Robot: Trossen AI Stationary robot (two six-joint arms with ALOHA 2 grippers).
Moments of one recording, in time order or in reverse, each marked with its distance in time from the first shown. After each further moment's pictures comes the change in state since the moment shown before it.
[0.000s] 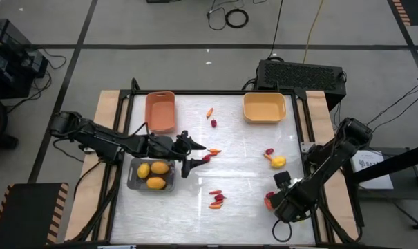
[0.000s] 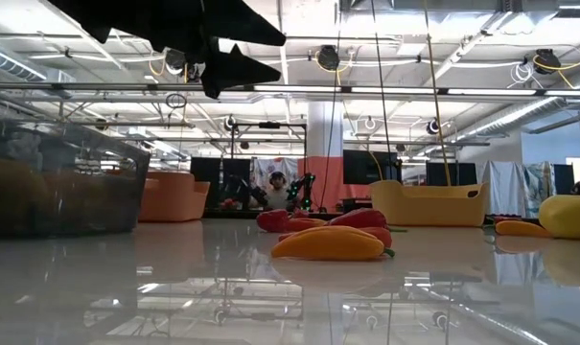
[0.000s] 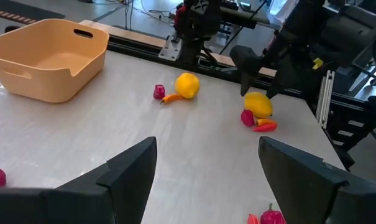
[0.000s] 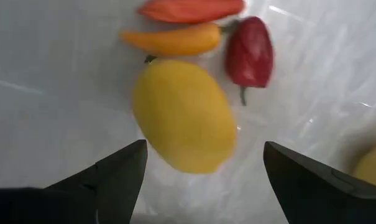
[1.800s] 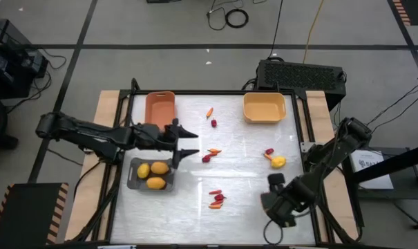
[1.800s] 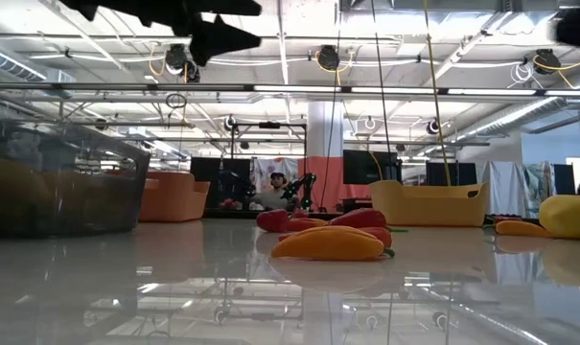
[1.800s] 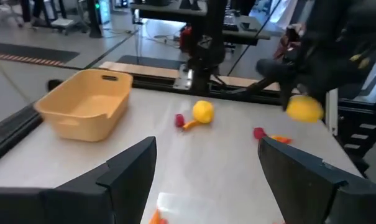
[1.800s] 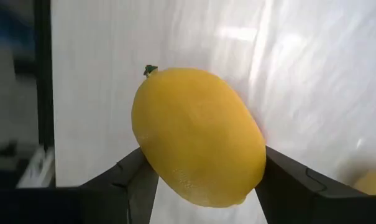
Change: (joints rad) left arm 0.079 -0.229 0.008 -0.172 0.031 0.167; right arm -0.103 -0.002 0.274 -0.042 0.057 0.077
